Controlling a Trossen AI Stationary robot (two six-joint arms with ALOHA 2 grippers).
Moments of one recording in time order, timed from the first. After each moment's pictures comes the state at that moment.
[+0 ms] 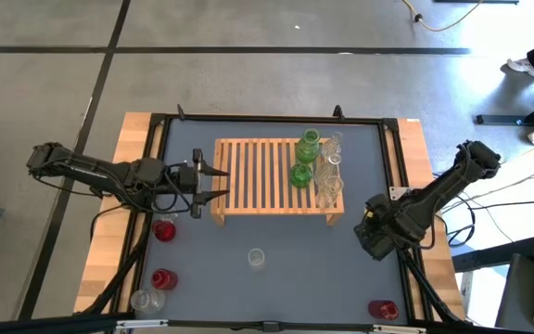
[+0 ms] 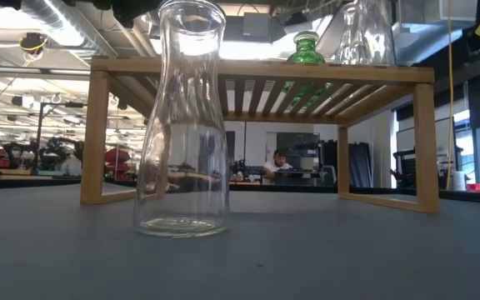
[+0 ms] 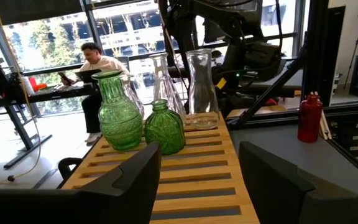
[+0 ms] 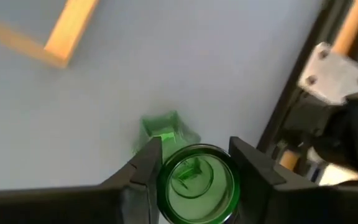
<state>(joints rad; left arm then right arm) -0.15 0.81 0.53 0.26 -0.24 0.12 0.73 1.27 0.92 -1.40 0.21 1.83</state>
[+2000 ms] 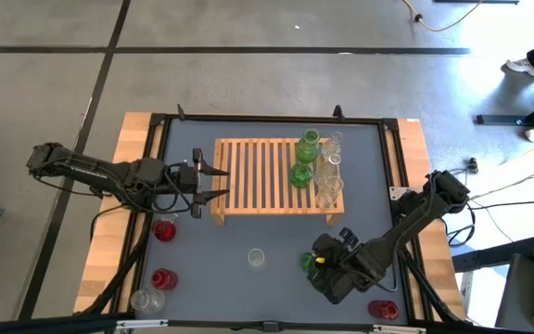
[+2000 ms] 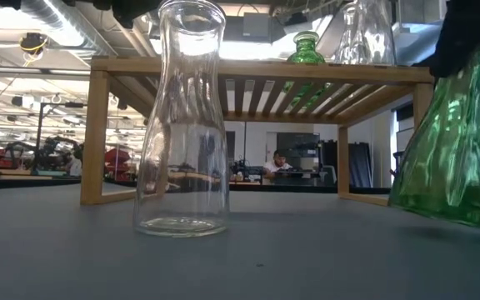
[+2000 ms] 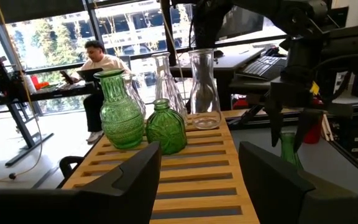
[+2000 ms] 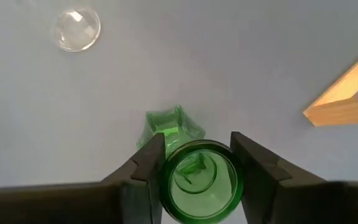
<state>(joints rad) -0.15 0.81 0.53 0.26 -0.25 0.11 0.72 1.77 1.40 -1.04 0.43 1.36</state>
